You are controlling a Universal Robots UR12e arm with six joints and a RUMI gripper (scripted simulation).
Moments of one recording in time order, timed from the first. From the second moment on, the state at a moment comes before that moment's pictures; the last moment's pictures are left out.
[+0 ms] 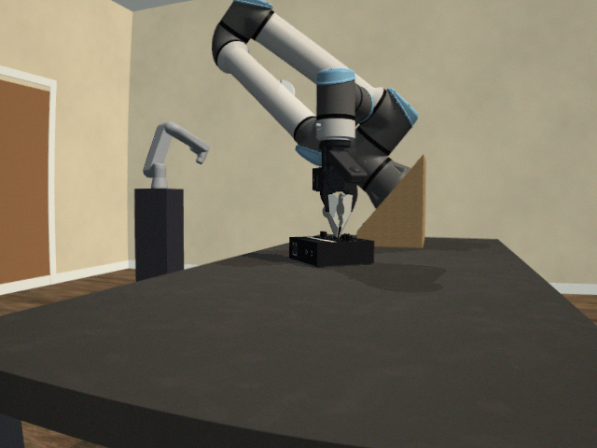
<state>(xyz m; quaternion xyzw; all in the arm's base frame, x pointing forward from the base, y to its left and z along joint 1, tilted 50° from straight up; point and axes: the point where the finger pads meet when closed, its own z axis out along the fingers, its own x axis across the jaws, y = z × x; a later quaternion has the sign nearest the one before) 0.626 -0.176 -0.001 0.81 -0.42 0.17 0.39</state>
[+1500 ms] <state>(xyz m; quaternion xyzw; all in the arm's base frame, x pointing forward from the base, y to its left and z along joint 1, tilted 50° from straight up) 0.628 -0.146 0.025 0.81 -0.42 0.17 0.39</state>
